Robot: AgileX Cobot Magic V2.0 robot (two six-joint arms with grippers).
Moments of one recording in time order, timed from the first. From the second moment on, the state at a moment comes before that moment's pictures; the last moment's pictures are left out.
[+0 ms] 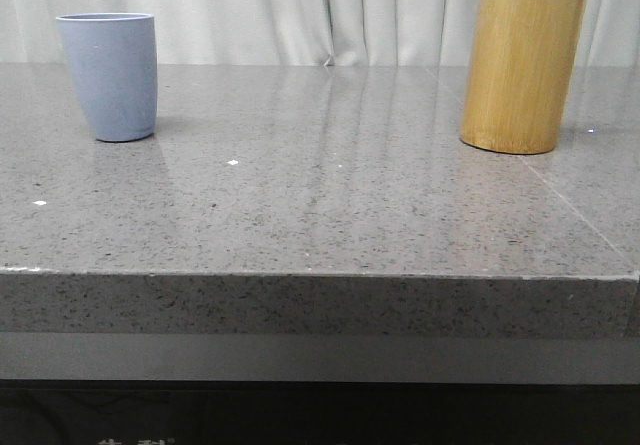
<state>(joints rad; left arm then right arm) -0.08 0.08 -0.50 0.10 0.24 -0.11 -0.01 0.09 -0.45 0.06 0.34 0.01</state>
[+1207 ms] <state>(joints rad) -0.08 0.67 -0.79 0.10 0.57 -0.11 0.00 0.67 -0.71 0.06 0.67 -0.01</state>
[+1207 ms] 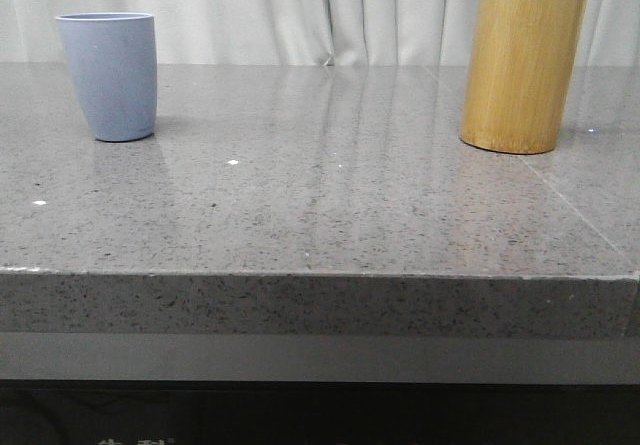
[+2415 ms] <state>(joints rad) -0.22 1.72 -1.79 0.10 1.17 -0.05 0.00 0.67 -0.71 0.07 0.67 -0.02</state>
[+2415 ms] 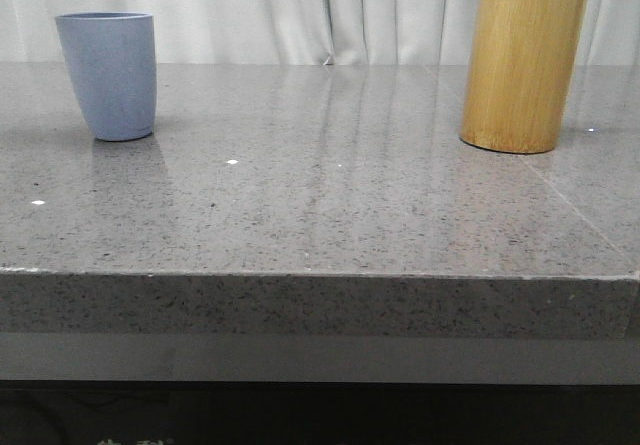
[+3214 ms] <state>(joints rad) -0.22 1.96 -1.96 0.03 1.23 -0.03 0.00 0.67 -0.71 0.08 0.67 -0.02</state>
